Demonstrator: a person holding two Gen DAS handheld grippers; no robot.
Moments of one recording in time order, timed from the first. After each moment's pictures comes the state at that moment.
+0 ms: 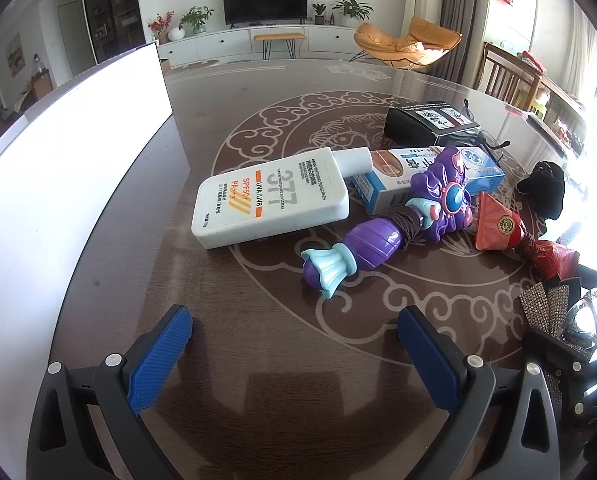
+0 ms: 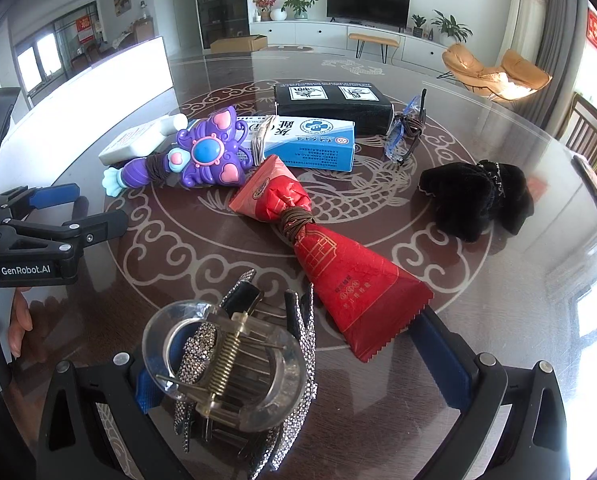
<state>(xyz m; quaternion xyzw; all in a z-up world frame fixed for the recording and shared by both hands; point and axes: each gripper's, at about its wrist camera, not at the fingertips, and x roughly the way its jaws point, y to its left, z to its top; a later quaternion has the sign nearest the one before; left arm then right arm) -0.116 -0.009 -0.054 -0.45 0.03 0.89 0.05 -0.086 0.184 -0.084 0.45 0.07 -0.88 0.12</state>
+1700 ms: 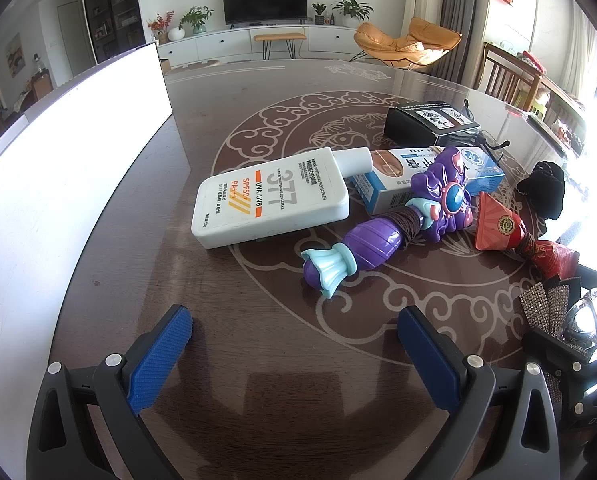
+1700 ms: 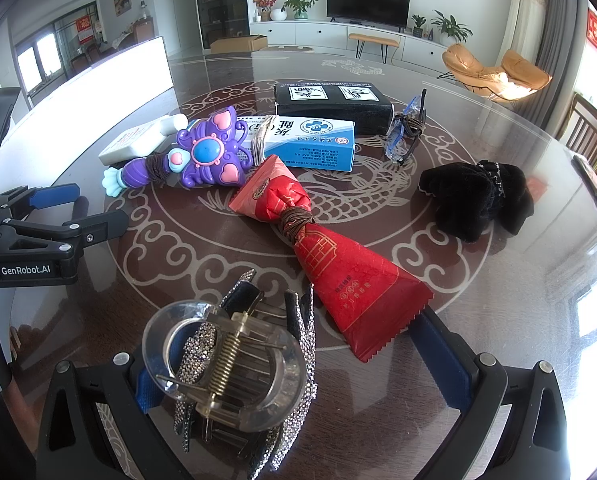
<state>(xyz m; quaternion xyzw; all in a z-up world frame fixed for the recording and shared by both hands) -0.116 -0.008 -0.054 -0.45 0.03 0.89 0.05 -0.087 0.183 -0.086 0.45 0.06 -0.88 0.11</state>
